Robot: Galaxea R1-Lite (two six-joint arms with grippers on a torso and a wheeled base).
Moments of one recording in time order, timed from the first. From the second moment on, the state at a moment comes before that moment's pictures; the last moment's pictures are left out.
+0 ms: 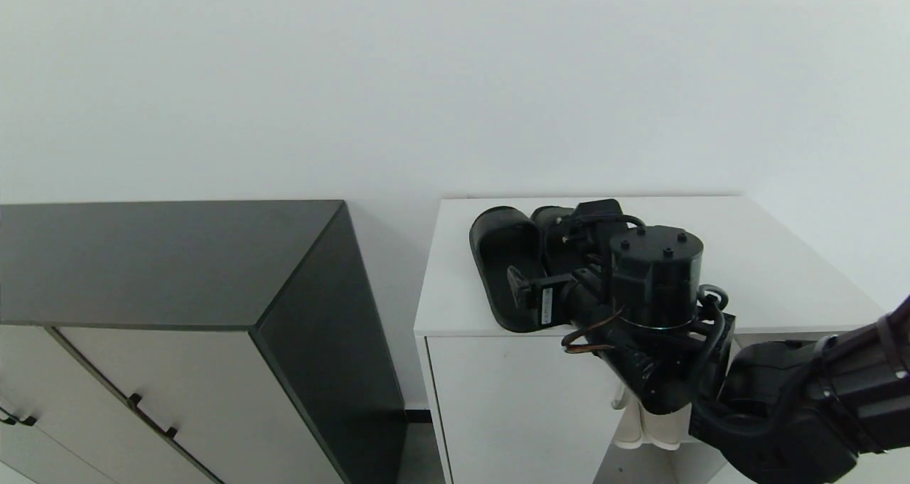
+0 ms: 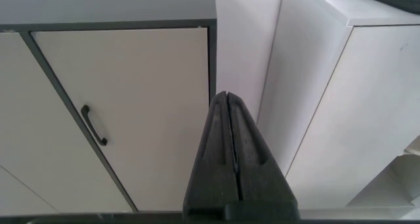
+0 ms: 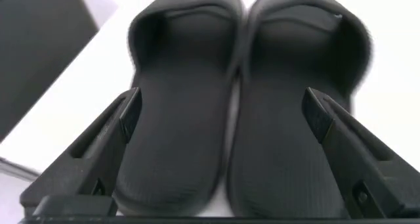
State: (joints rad) left arm 0.00 0.00 0.00 0.00 0.02 0.02; right arm 0.83 1.88 -0.92 -0.84 -0.55 0.10
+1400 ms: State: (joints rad) left arm 0.00 0.00 0.00 0.00 0.01 0.02; right arm 0.74 2.10 -1.31 -0.62 -0.54 0.10
